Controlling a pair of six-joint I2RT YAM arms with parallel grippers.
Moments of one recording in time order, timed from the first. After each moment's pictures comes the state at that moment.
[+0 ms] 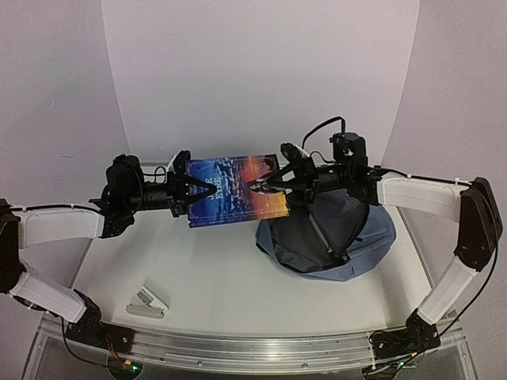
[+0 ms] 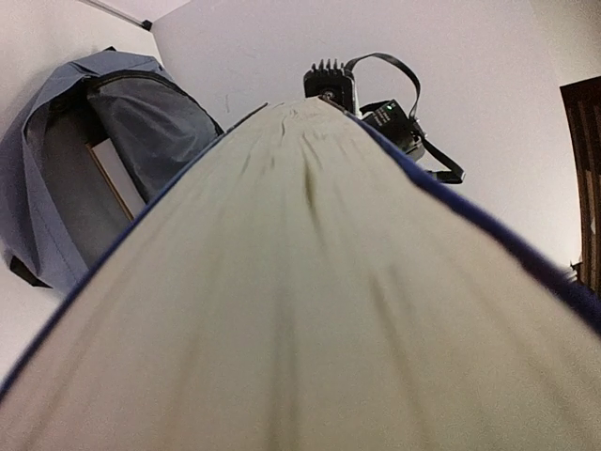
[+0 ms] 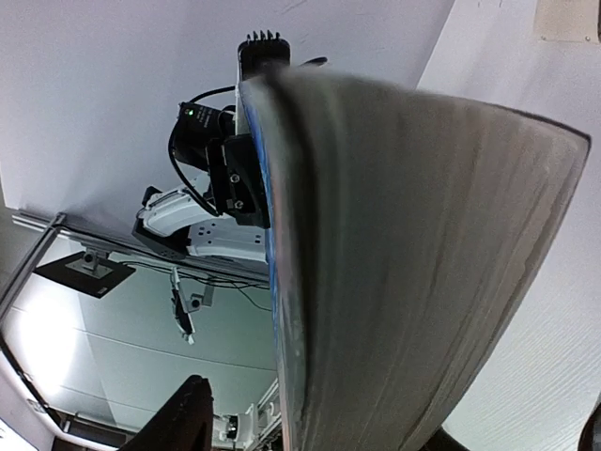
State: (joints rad) left arm -0.56 1.32 0.74 0.58 0.86 -1.15; right arm 0.58 1.66 1.20 0.20 -1.13 0.98
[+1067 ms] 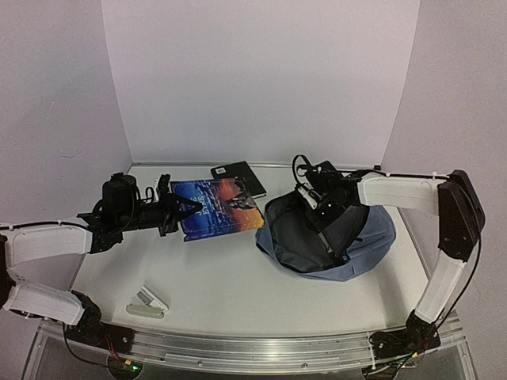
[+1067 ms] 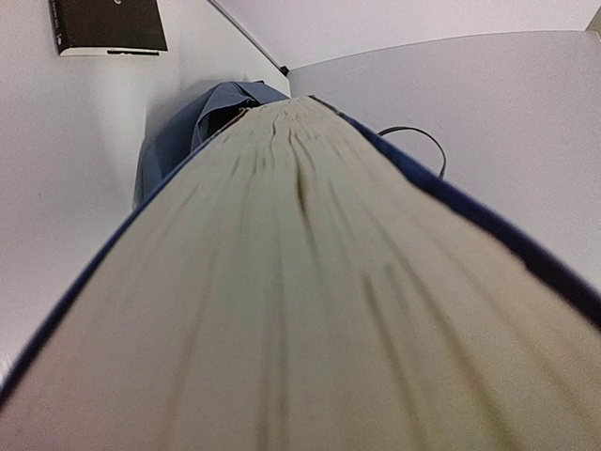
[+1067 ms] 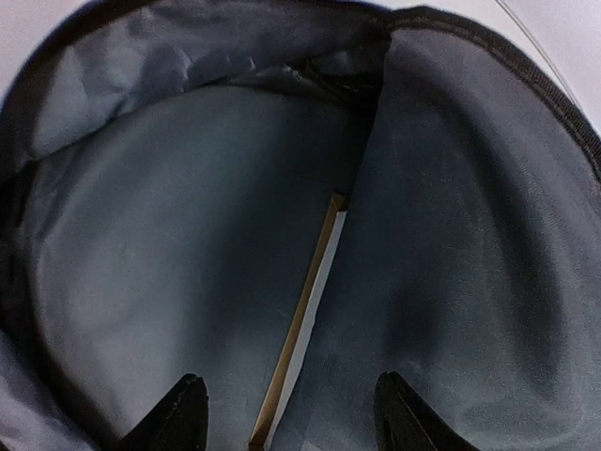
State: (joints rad) left arm -0.56 1.18 0.60 0.34 0.54 -1.15; right arm 0.63 1.79 1.29 -0.59 0.24 -0.12
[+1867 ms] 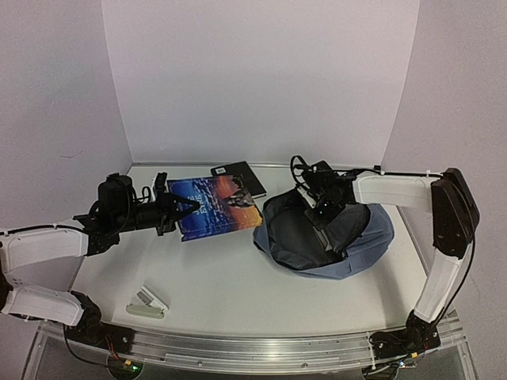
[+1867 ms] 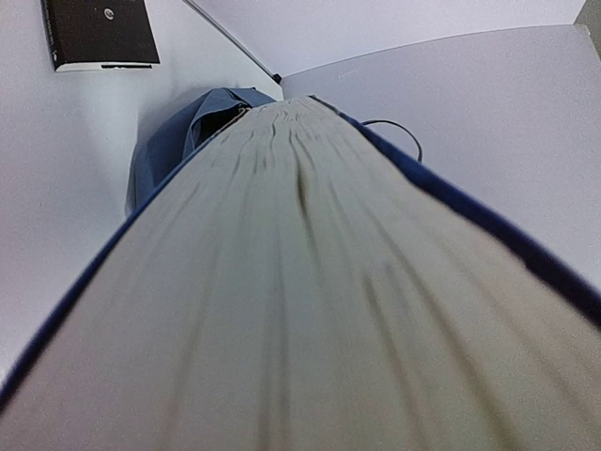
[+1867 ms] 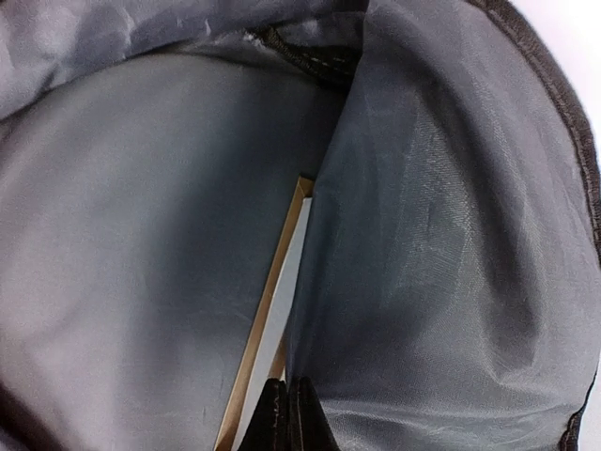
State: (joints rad) left arm -0.56 1.13 0.58 0.33 0.52 -1.13; right arm 0.64 1.85 1.31 -0.60 0.34 -0.14
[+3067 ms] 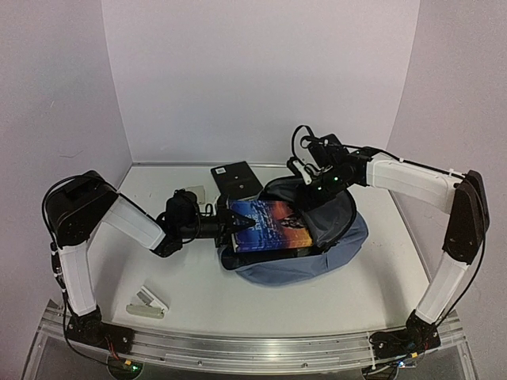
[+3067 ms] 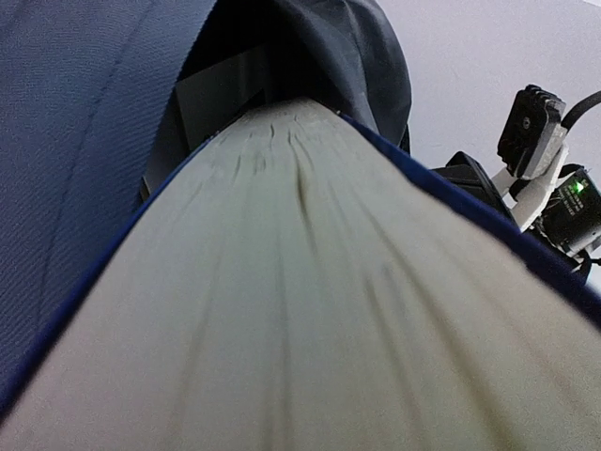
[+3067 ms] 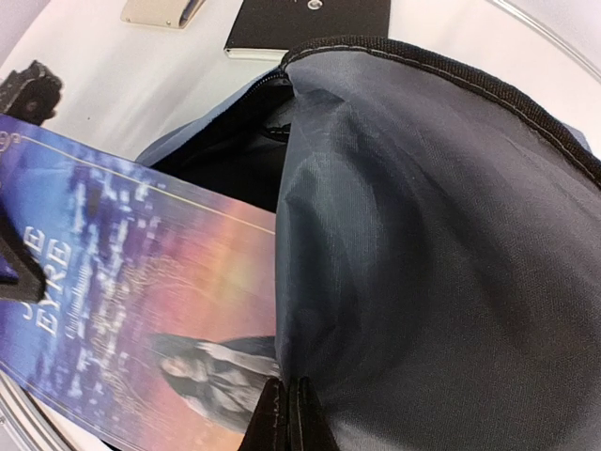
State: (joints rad) left arm -0.74 1.90 0.80 0.94 0.64 -1.37; right arm 0.64 1.76 1.48 -0.69 -0.10 0.07
